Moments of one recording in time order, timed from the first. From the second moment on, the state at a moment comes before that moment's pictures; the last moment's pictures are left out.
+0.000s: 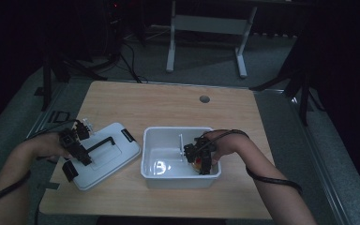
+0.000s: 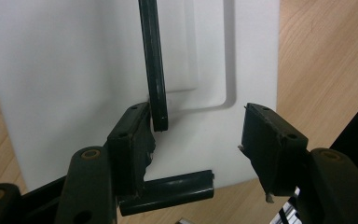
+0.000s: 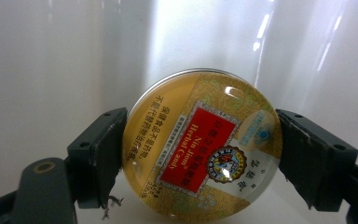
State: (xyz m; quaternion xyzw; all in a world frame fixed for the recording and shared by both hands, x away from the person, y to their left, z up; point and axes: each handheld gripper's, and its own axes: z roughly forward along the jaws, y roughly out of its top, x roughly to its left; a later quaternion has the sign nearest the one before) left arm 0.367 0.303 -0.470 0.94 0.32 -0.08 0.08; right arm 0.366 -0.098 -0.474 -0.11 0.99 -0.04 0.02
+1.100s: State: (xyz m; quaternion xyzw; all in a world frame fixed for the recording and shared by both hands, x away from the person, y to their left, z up) left arm 0.366 0.305 -0.470 0.94 0.32 -0.08 0.08; right arm 0.367 -0.103 -0.450 -0.08 1.00 -0.01 0.03
